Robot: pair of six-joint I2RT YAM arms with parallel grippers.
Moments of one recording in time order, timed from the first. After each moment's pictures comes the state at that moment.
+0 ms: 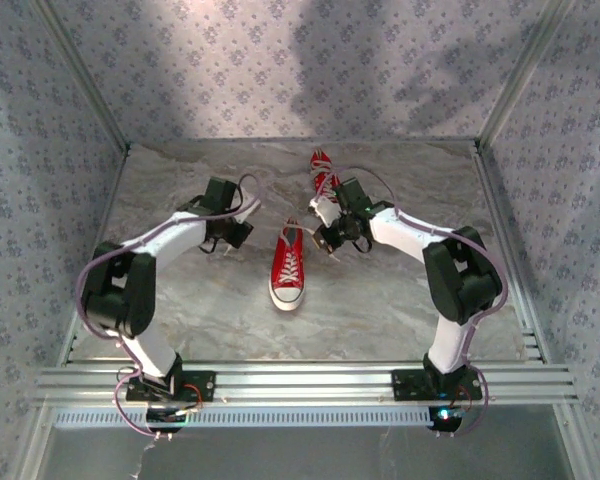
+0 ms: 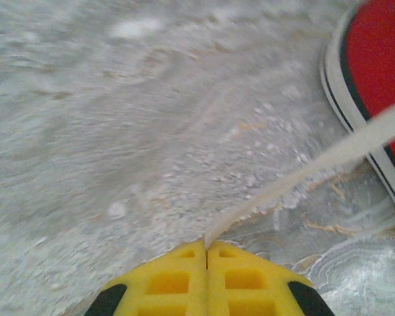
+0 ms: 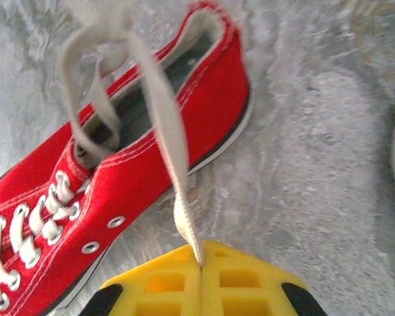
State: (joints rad) left arm -0.36 1.65 1.08 -0.41 0.04 0.23; right arm 0.50 1.80 1.19 -0.37 -0.36 -0.17
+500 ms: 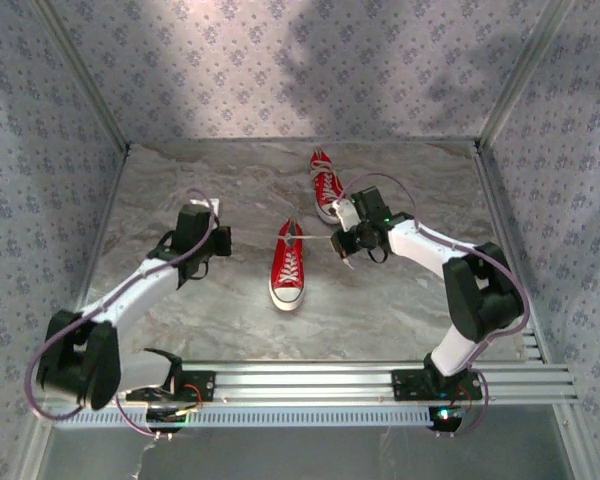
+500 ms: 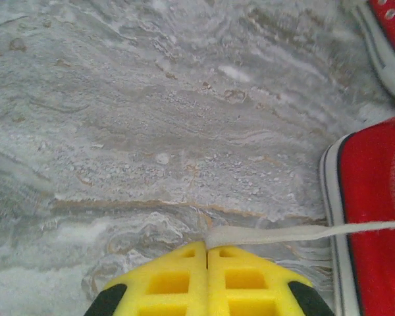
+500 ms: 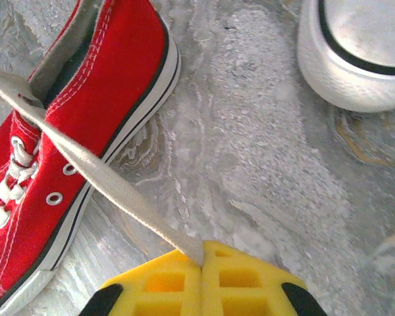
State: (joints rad) left arm -0.35 1.22 0.69 -0.17 -0.04 -0.33; right arm 0.45 1.64 1.02 -0.34 -0.30 -0.03
